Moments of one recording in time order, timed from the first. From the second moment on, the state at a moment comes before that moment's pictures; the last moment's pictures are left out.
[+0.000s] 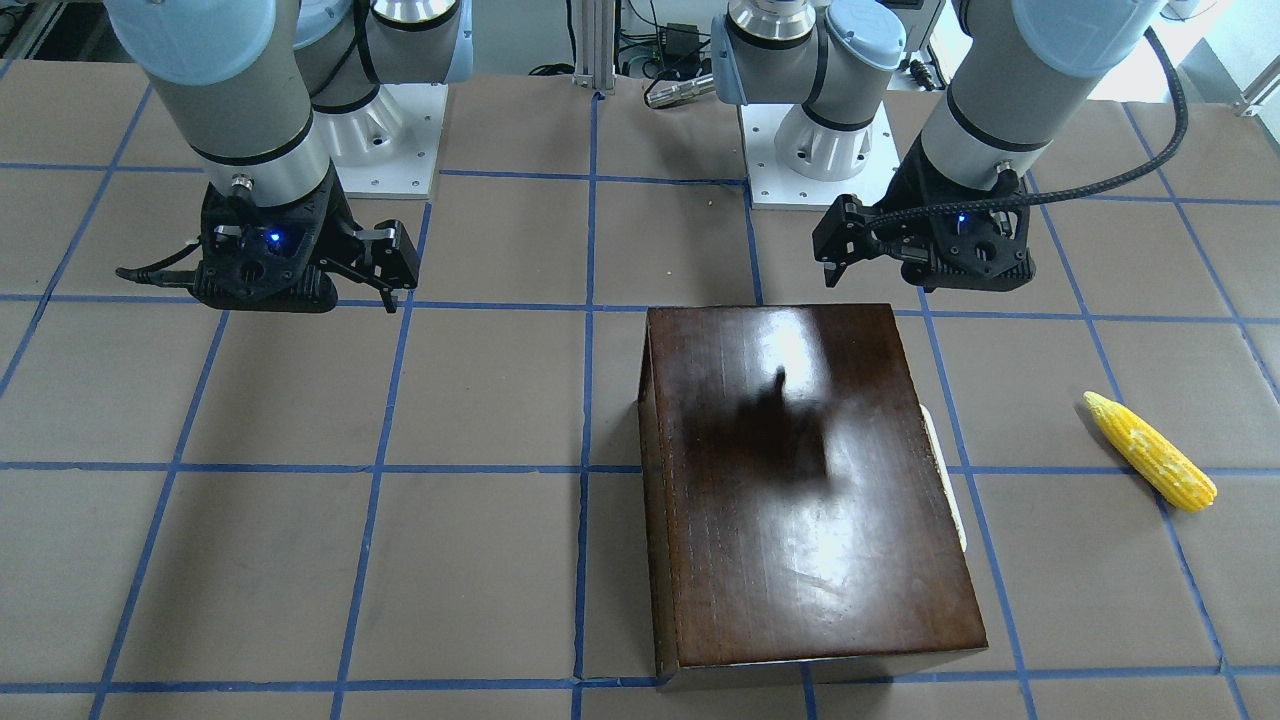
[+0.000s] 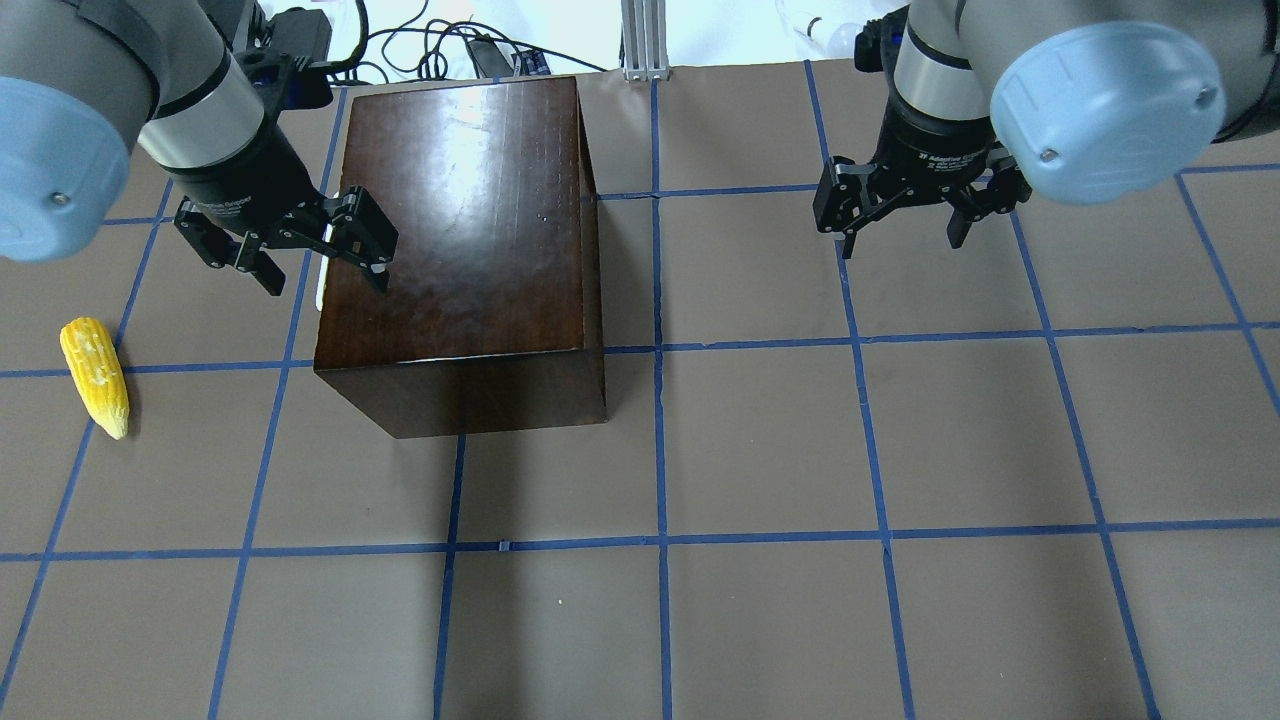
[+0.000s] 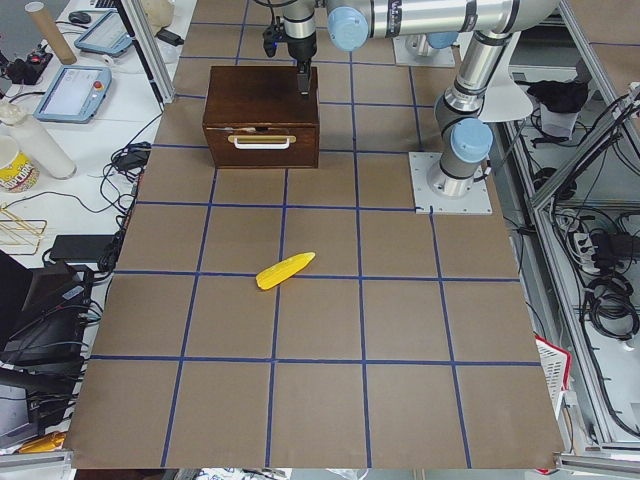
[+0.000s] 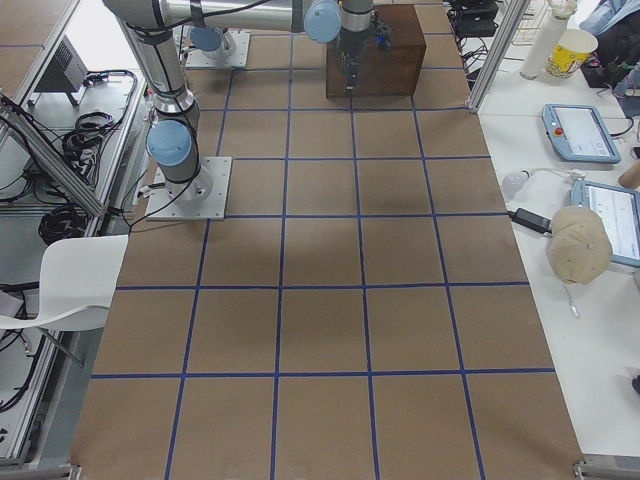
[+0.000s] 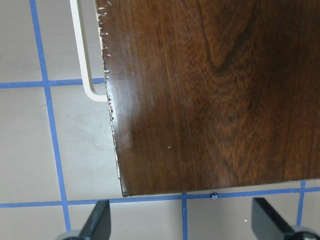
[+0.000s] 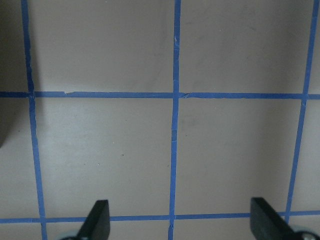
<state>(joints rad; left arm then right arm) -1.51 -1.58 -1.63 -1.58 1.56 0.09 1.65 -1.48 1.58 -1.62 -1.63 0.06</state>
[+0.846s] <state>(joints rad) -1.51 -1.58 -1.63 -1.58 1.56 0.09 1.65 -1.48 1.58 -1.63 -1.63 0.06</state>
